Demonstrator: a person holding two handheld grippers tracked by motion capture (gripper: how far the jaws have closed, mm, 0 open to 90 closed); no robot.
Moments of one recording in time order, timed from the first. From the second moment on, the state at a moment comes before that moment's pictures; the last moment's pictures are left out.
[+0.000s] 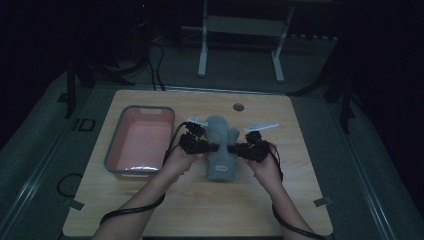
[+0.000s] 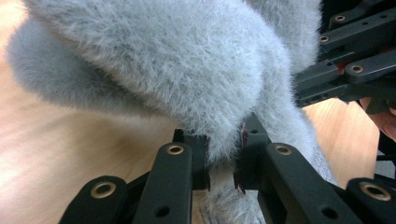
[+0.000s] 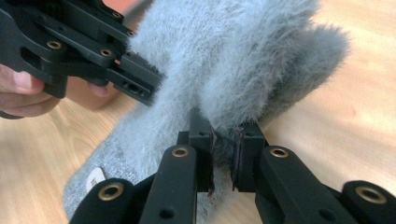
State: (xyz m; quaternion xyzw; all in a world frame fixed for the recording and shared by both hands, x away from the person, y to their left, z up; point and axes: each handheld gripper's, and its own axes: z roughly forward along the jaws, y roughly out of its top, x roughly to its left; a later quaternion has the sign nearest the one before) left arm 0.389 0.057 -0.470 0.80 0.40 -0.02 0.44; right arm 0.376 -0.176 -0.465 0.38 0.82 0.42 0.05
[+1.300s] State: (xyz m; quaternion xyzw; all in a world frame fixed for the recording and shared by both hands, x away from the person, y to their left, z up) left arm 0.390 0.246 -0.377 0.79 0.47 0.06 0.39; right arm 0.414 0.024 -0.374 0.30 0.84 0.46 0.03
